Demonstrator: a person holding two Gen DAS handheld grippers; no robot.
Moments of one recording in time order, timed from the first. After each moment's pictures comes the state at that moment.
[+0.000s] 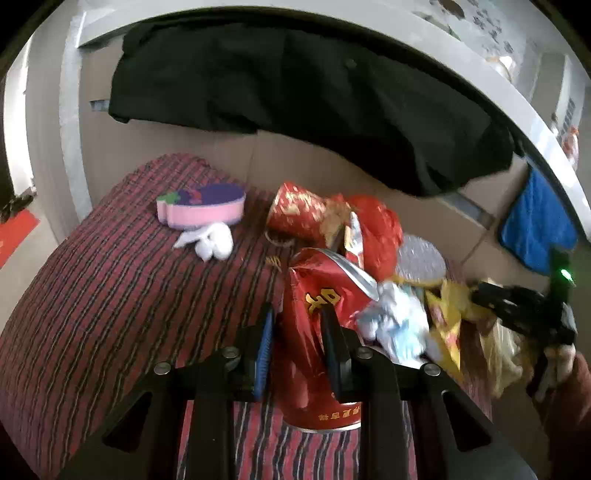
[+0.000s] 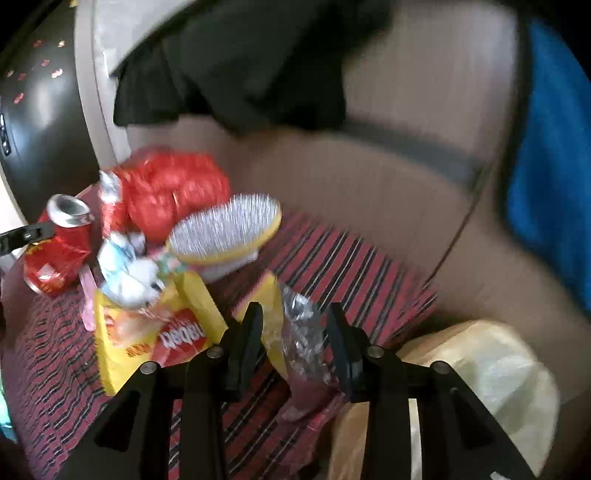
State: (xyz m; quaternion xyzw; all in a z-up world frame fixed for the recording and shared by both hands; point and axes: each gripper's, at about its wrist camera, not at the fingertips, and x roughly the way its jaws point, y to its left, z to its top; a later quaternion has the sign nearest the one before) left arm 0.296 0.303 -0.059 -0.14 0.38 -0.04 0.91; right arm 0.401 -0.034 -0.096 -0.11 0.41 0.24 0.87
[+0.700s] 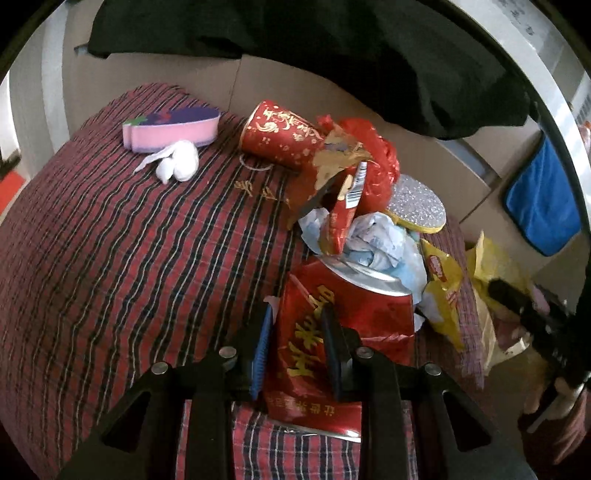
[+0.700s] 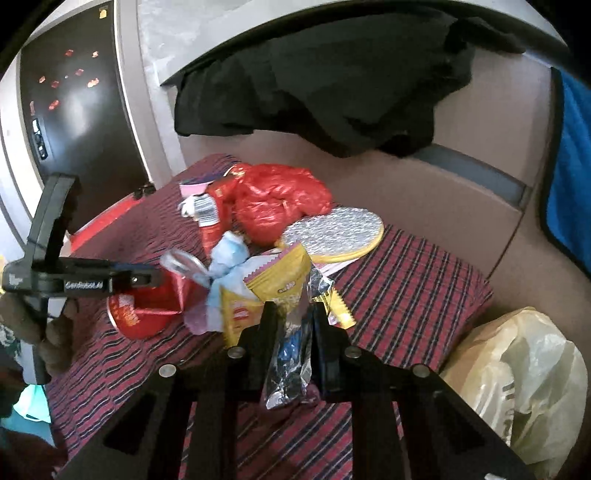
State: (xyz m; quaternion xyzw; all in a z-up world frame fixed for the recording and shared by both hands) left arm 0.301 0.272 -0.101 -0.18 0.45 -0.06 0.87; right arm 0.323 0.012 -0.071 -0.09 0.37 0.31 0.87
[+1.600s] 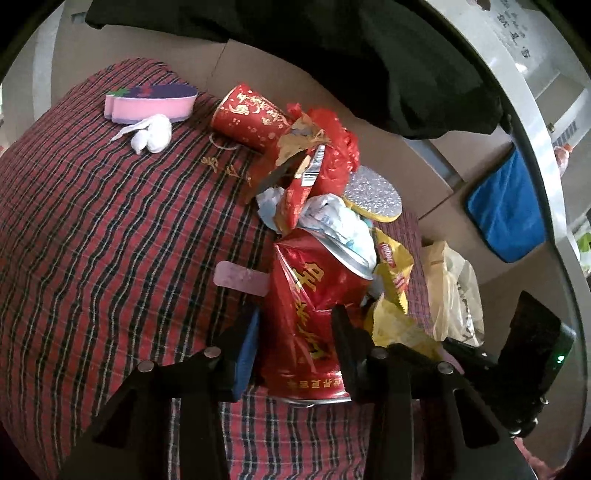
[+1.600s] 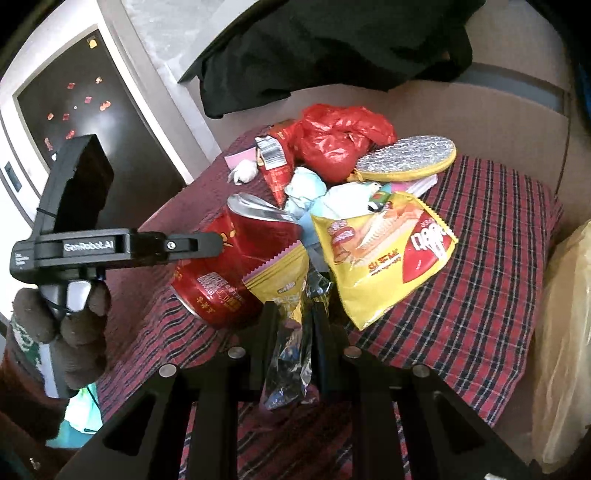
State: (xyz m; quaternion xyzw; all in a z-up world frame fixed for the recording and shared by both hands) left arm 0.283 0.264 -0.091 -0.24 0.47 -0.11 0.84; right arm 0.291 0.031 -0.115 0.01 0.43 0.37 0.83
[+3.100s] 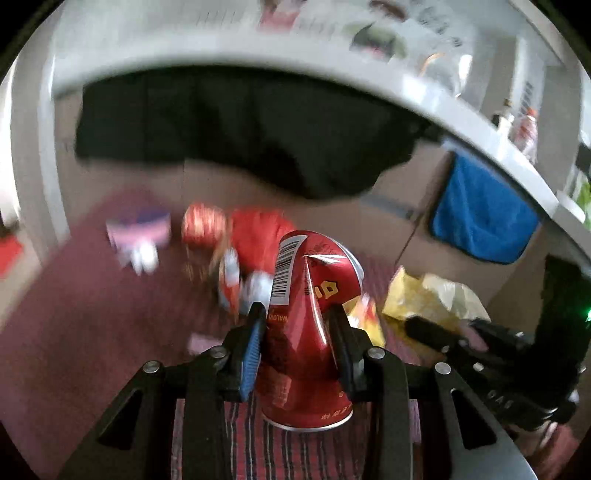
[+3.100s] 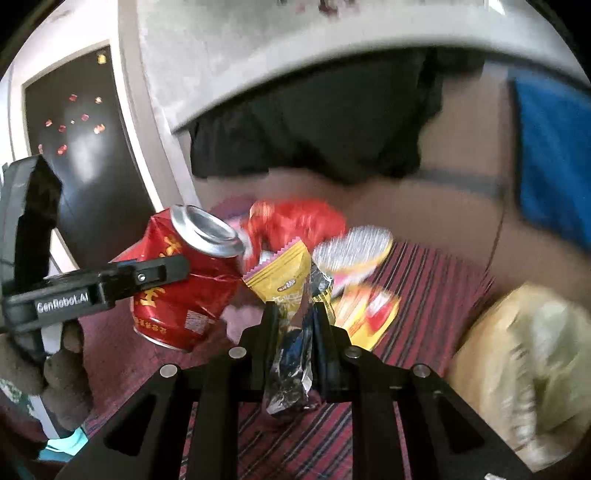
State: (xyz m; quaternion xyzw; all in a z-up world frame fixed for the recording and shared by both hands) left arm 0.242 0.179 0.001 -0.10 0.31 -0.06 0.94; right arm 0.268 -0.017 -0.033 -0.01 0.30 0.32 0.90
